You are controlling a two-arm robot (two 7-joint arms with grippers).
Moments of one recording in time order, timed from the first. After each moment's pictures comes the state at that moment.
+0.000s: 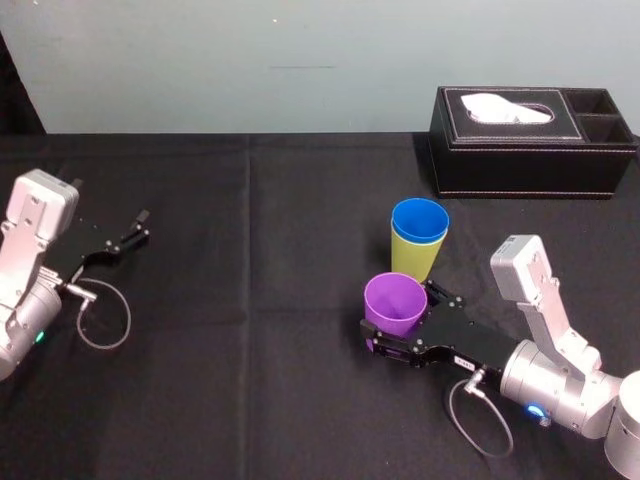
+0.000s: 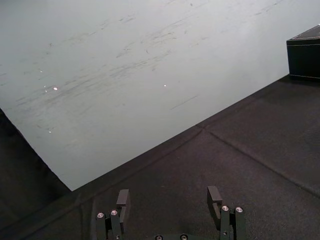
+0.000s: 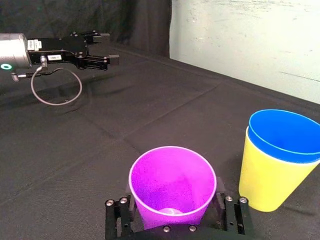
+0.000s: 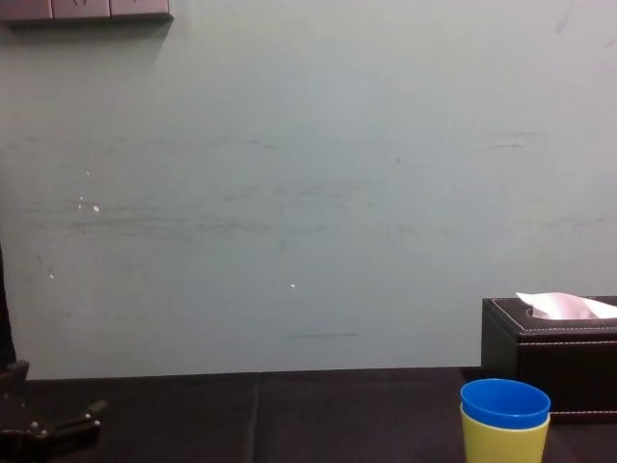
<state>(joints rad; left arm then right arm) -0.20 0.60 0.45 -1.41 -0.25 -0.12 0.03 0.06 0.50 -0.39 -1.53 0.33 -0.01 0.49</state>
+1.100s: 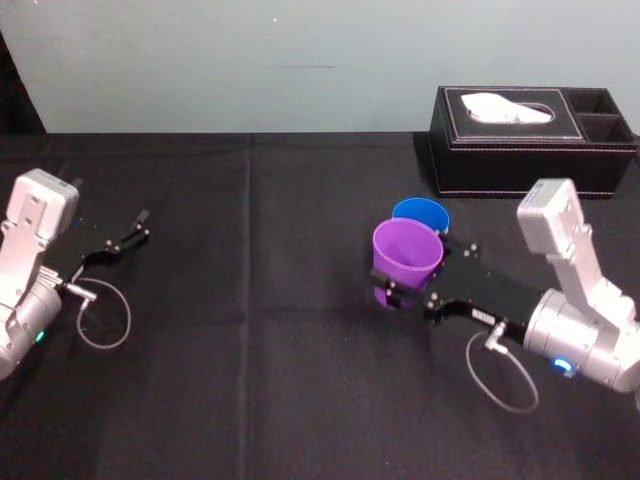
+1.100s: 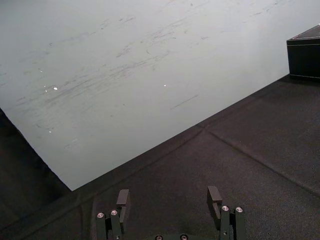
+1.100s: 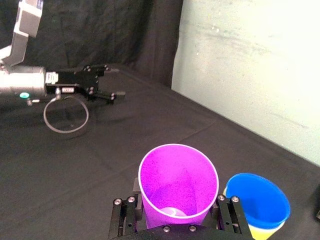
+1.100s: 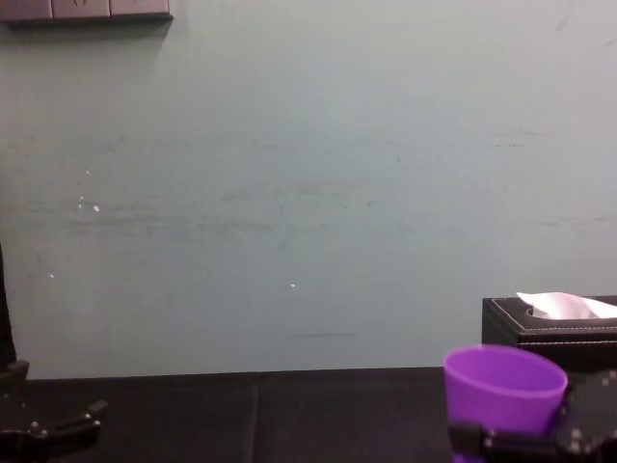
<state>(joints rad) -0.20 0.60 0.45 -1.41 -0.25 -0.12 0.03 0.09 0.58 -0.35 -1.67 0.35 0.03 0.51</state>
